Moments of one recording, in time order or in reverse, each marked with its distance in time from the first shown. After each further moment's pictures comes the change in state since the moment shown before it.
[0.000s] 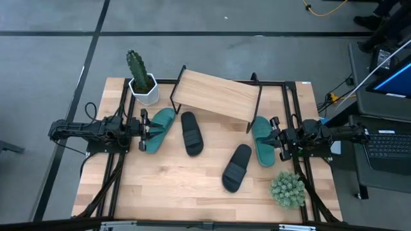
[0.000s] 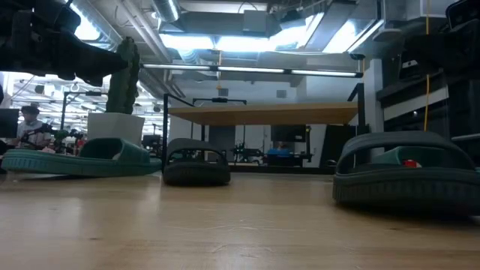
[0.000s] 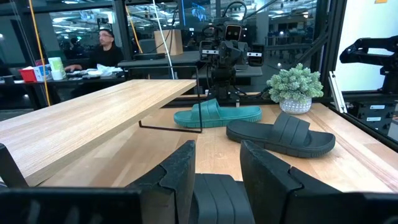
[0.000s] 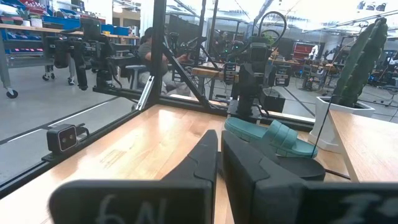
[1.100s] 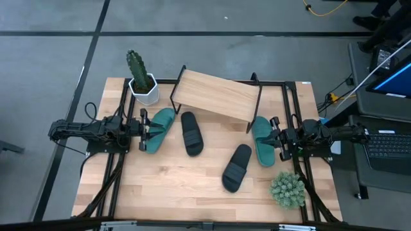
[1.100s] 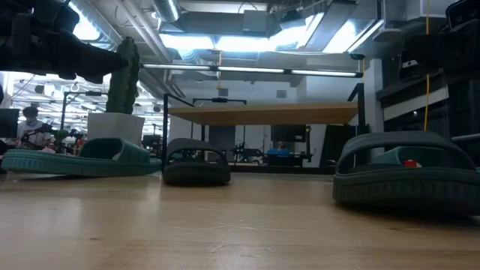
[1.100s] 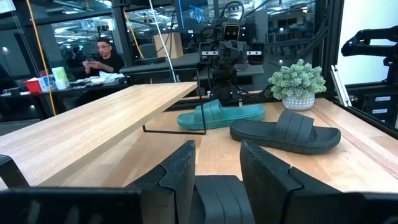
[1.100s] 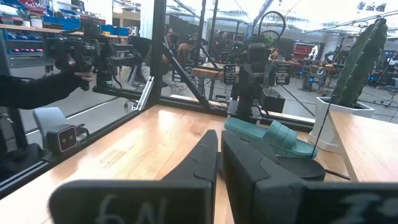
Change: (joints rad) left arm 0.000 0.000 0.000 0.005 0.000 0.059; right arm 0.000 0.000 0.000 0.002 0.000 0.000
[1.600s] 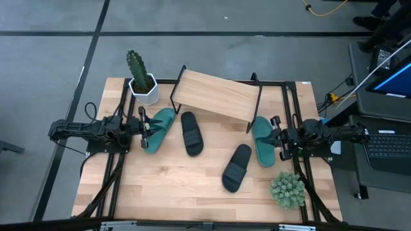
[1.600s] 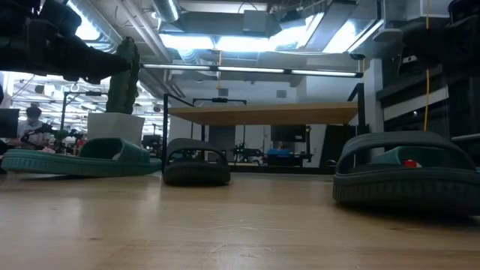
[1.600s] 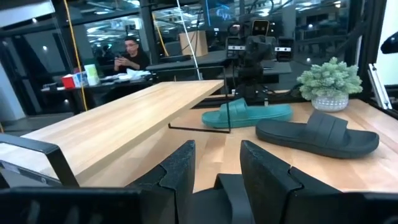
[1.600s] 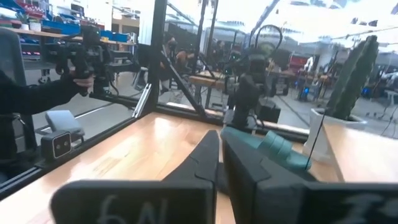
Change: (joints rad) left arm 0.000 0.000 0.000 0.005 -0.110 0.015; right arm 0.000 0.000 0.000 0.043 0.009 -0.037
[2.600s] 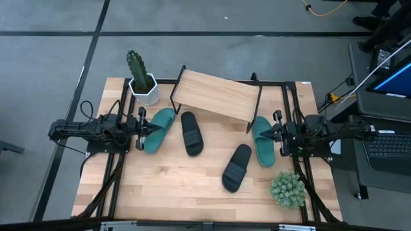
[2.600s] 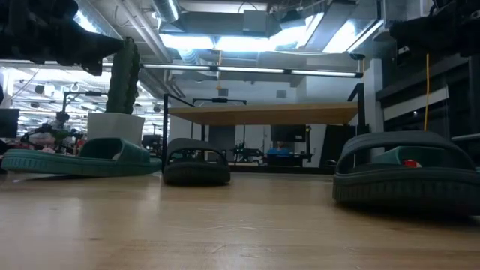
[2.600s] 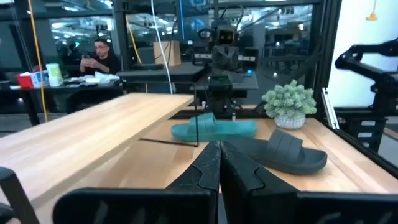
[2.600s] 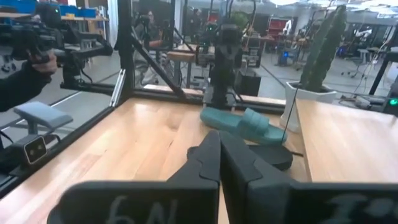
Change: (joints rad) left arm 0.000 0.000 0.070 -0.054 0.125 -0.096; right arm 0.000 0.178 0.192 -0.150 0.113 0.064
